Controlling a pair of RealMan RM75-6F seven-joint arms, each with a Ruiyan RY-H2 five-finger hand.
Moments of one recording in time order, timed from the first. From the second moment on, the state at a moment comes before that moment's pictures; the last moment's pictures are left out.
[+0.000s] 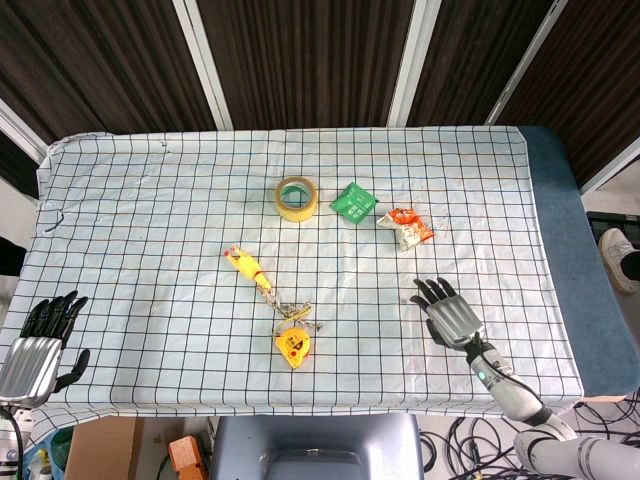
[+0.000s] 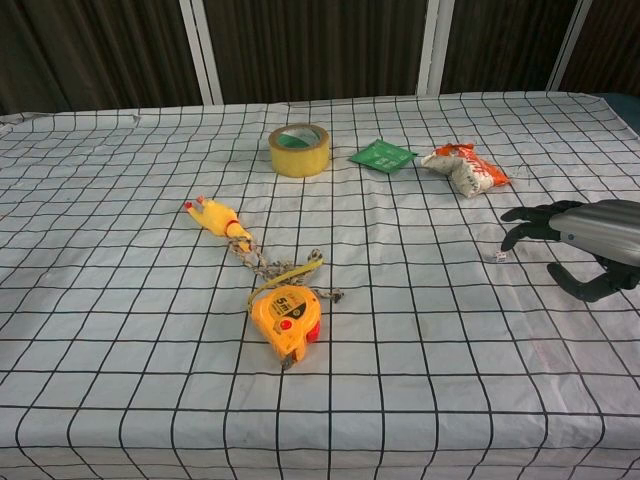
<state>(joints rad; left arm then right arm) -0.13 -1.13 -0.02 -1.57 1.53 1.45 0.04 0.51 -1.45 0.03 -1.36 -1.36 0.91 -0.25</state>
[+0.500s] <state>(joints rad) -0.13 -1.13 -0.02 -1.56 1.54 1.46 0.03 0.52 -1.46 0.02 -1.36 -1.35 0.90 -0.26</state>
